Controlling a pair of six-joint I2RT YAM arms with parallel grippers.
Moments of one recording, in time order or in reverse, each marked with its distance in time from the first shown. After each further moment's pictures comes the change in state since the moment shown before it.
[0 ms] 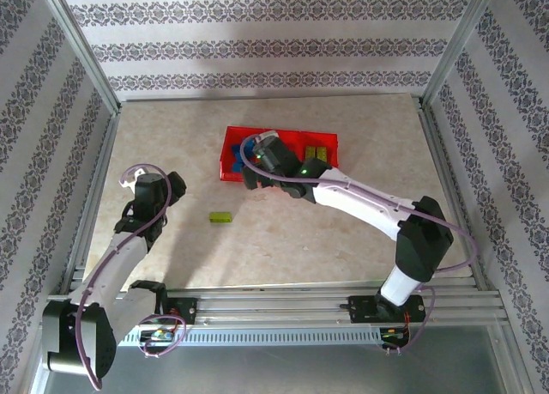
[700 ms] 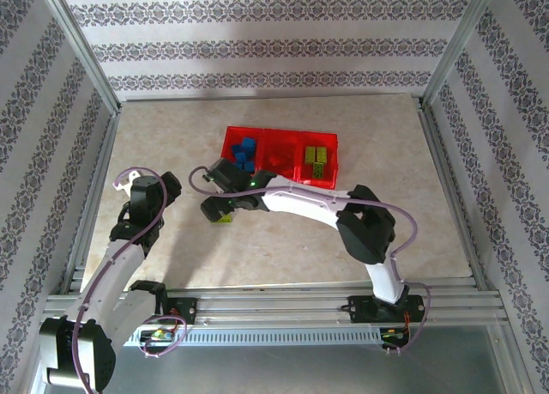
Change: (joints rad) left arm 0.000 -0.081 -0.003 -0.039 -0.045 0.000; right arm 0.146 0.375 0.273 -0.043 -0.244 -0.115
